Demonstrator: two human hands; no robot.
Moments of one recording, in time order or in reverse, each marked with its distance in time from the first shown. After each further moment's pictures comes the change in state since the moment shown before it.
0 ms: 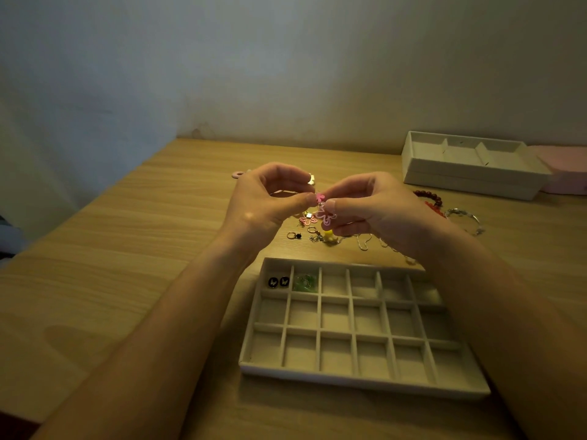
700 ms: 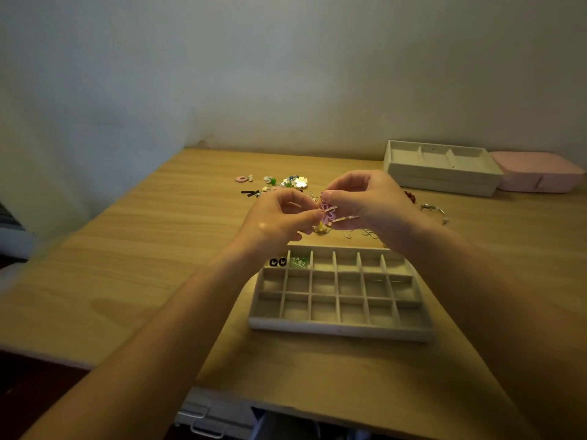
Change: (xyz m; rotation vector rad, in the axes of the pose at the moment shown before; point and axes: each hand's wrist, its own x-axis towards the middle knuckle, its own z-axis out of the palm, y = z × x) left_hand -0.048 0.029 0.013 0.113 -0.126 -0.137; right_hand -0.053 -0.026 0.016 -0.068 0.199 -0.036
